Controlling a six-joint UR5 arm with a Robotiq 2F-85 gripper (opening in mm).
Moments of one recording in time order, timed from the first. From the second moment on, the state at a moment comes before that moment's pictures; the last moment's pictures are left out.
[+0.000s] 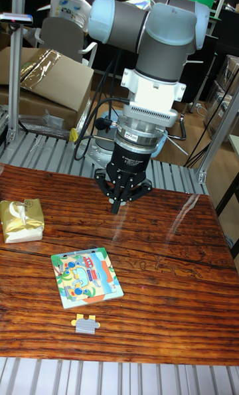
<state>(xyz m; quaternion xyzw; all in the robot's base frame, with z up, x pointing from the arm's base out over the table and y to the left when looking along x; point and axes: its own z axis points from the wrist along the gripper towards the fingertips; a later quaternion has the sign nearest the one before) 0.568 0.005 0.184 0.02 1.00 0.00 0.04</state>
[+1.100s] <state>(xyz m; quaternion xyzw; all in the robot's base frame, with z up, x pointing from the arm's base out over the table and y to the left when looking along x) 0.567 0.000 0.183 0.02 1.00 -0.01 0.04</state>
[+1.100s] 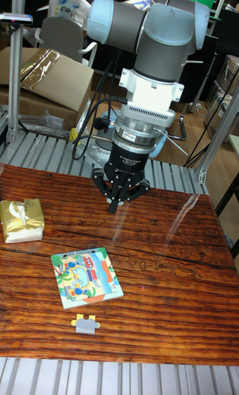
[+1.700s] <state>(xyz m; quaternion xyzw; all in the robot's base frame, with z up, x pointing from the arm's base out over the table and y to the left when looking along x) 0.567 -0.001 0.183 0.02 1.00 -0.01 0.04</state>
